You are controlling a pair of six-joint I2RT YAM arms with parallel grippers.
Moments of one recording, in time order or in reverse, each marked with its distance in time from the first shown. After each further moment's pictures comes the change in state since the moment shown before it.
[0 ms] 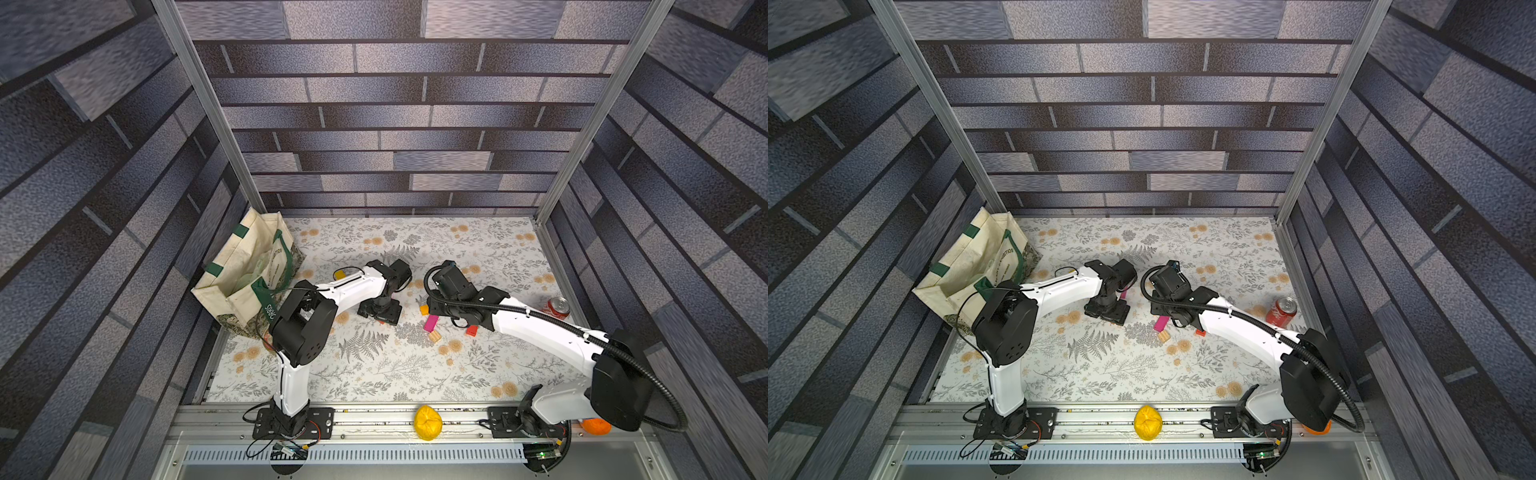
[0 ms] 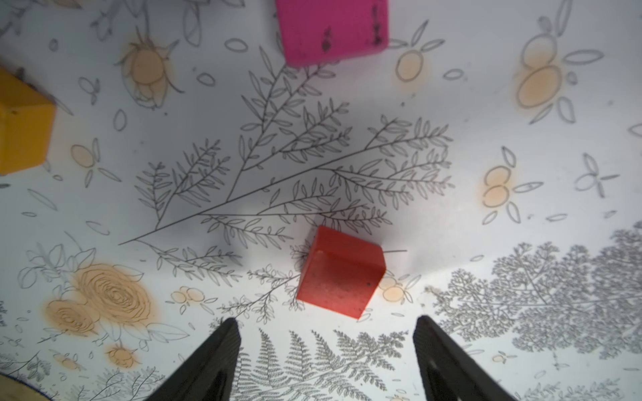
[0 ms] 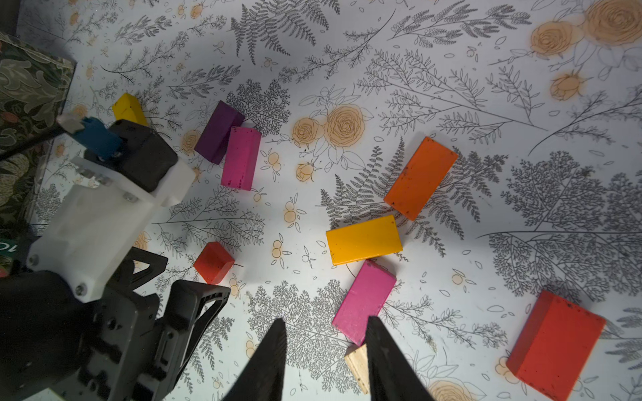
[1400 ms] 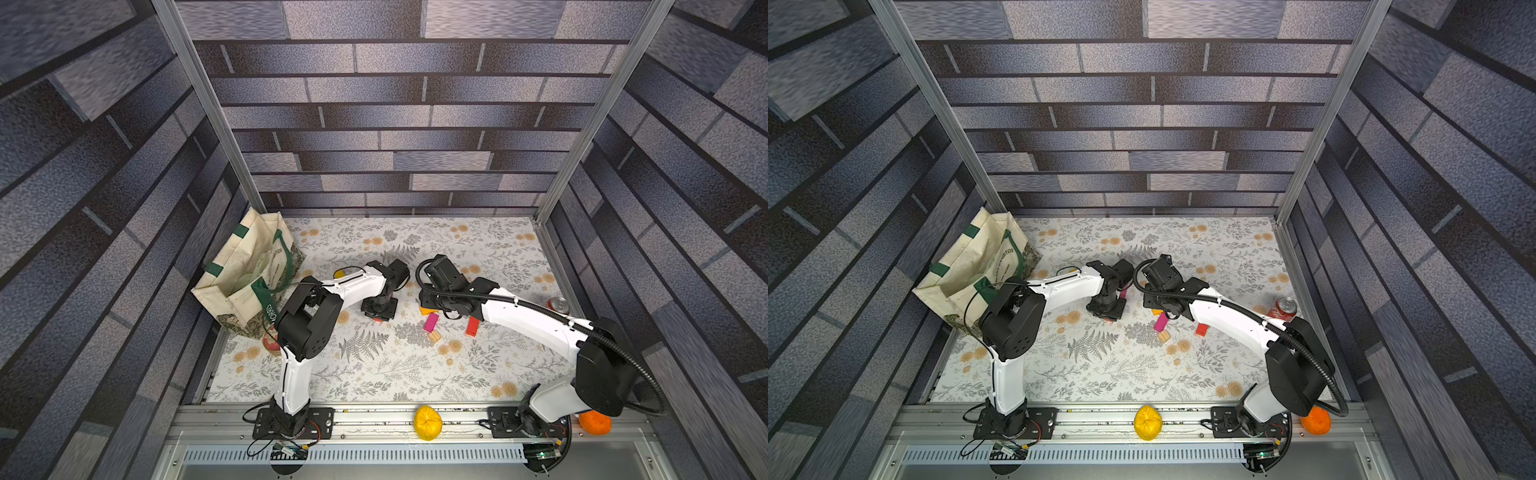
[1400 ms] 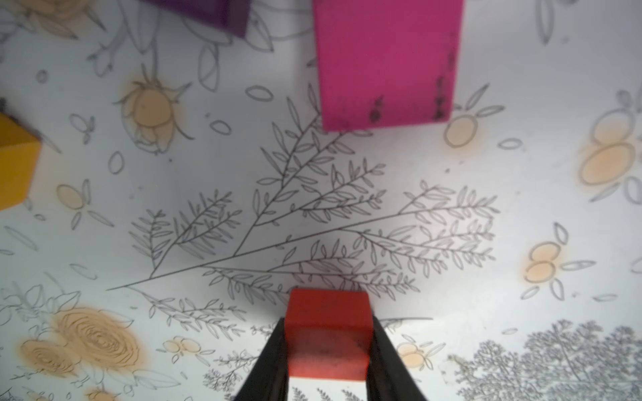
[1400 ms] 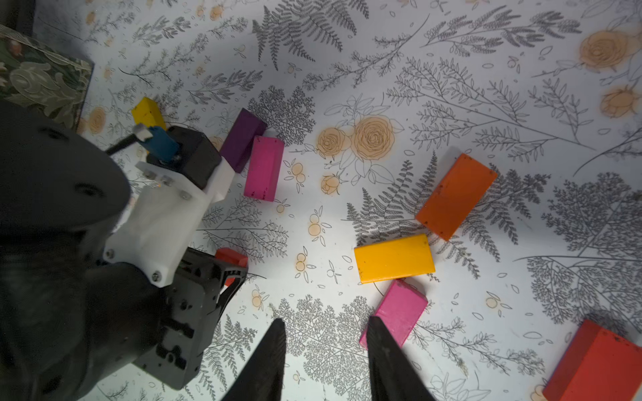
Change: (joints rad) left arm 0.047 0.055 -0.004 0.068 -0.015 -0.044; right arm -0.002 0.096 0.133 -0.018 -0.037 -0.010
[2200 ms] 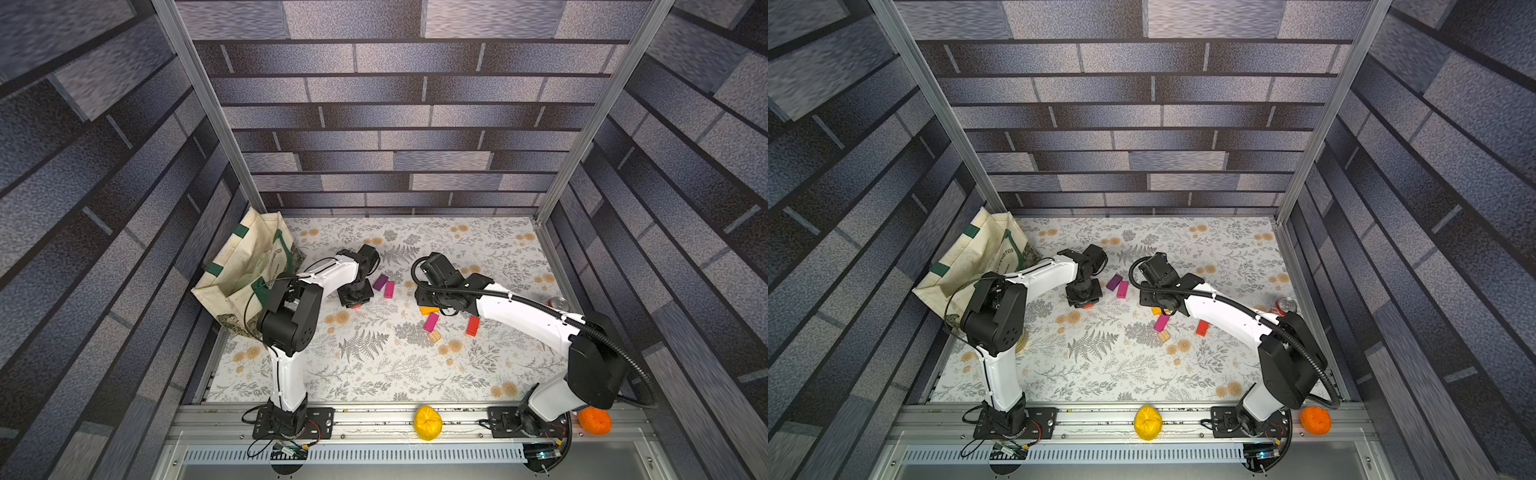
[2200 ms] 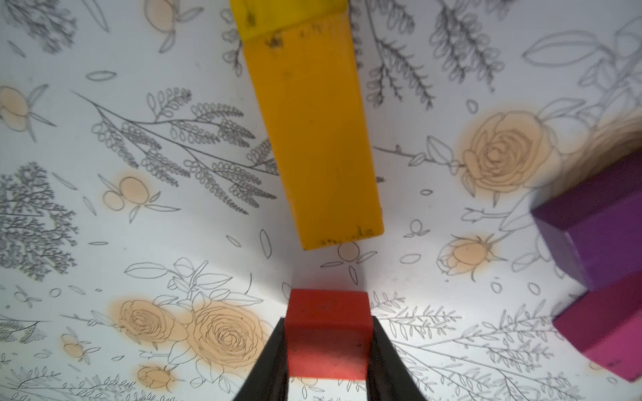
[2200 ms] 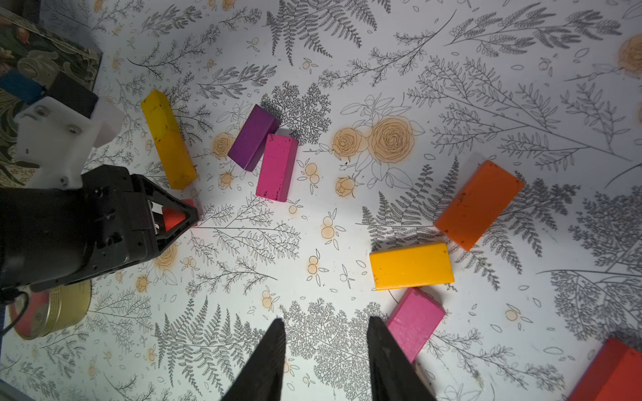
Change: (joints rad) left arm 0.216 -0.046 -0.026 0.021 -0.036 -0.369; right arm -0.002 0.054 0.041 -0.009 -0.035 -0.020
